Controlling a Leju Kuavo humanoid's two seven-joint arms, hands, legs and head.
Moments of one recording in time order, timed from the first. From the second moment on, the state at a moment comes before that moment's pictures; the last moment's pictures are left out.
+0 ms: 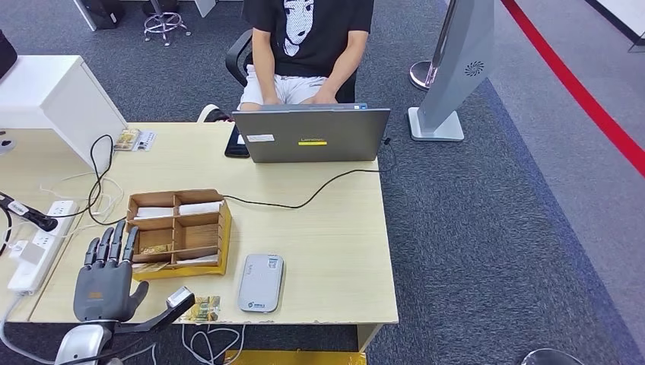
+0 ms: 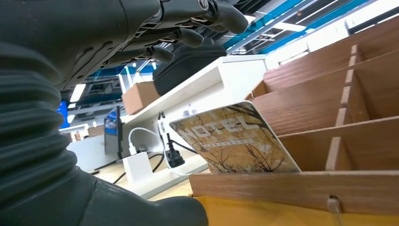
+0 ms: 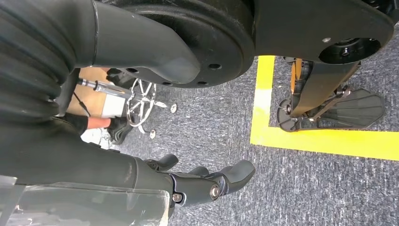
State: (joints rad) left arm -0.02 0.09 0.02 -1.37 -1.53 0.49 -0.06; right arm -0.04 0.07 0.23 -0.16 -0.08 -0.14 0.13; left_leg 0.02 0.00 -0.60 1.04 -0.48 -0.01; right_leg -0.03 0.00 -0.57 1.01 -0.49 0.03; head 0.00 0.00
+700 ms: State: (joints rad) left arm -0.02 0.11 0.03 -1.36 -1.53 0.50 -0.06; right arm -0.04 0.07 0.24 -0.16 -0.08 -0.14 0.13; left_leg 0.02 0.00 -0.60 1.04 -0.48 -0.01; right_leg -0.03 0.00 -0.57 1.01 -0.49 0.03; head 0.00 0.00
